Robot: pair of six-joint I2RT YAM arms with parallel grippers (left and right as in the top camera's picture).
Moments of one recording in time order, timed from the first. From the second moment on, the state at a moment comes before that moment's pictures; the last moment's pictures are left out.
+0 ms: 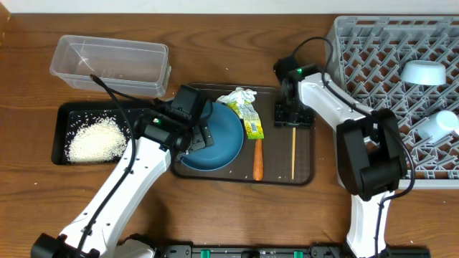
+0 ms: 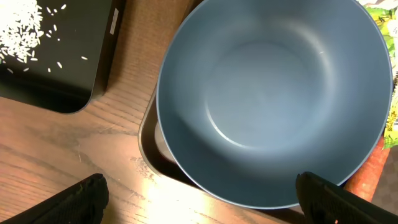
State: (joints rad) left arm -0.42 1.39 1.12 -1.06 -0.17 -0.75; right arm 0.36 2.14 1.53 -0.98 -0.02 0.45
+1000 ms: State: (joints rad) left arm -0.42 1.39 1.12 -1.06 -0.17 -0.75; right arm 0.04 2.10 2.12 -1.20 0.03 0.09
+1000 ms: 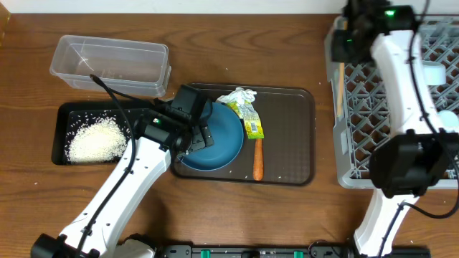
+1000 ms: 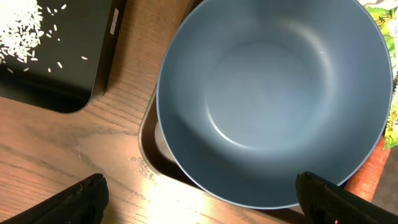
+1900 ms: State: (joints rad) left arm -0.42 1.39 1.12 -1.06 -0.17 -0.75; right arm -0.02 2.11 2.08 -1.15 0.02 0.02
